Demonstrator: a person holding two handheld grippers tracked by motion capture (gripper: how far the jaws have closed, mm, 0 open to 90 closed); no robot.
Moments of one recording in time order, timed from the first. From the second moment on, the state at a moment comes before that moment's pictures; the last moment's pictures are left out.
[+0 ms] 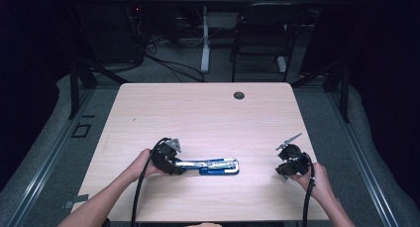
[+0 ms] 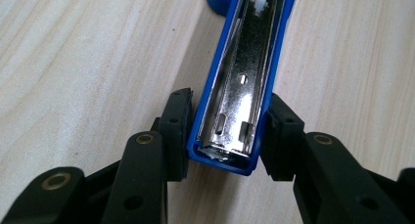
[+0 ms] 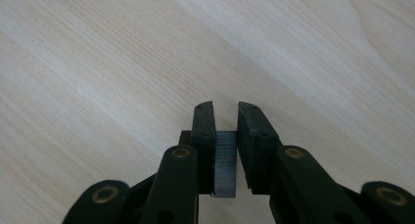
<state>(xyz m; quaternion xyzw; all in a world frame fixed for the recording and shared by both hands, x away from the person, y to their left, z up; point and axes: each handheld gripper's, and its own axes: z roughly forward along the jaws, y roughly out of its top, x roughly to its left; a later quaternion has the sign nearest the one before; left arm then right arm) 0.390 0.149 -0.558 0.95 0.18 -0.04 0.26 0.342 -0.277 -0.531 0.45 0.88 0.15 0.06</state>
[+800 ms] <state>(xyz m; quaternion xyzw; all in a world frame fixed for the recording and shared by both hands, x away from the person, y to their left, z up) 0.390 0.149 -0.558 0.95 0.17 -0.04 0.26 0.360 -0.251 -0.530 0.42 0.88 0.18 0.09</state>
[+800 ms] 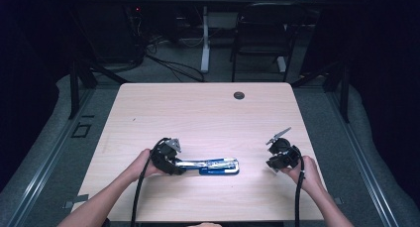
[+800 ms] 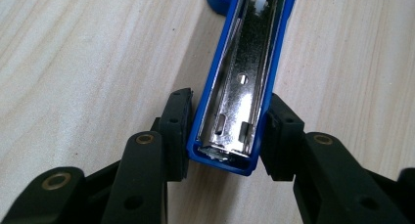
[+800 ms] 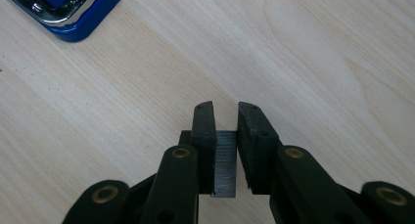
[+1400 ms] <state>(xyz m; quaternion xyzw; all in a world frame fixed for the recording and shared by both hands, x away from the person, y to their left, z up) 0.390 0.148 -0.558 0.95 0.18 -0.04 0.26 0.372 -0.234 -0.522 0.39 0.90 0.18 0.09</state>
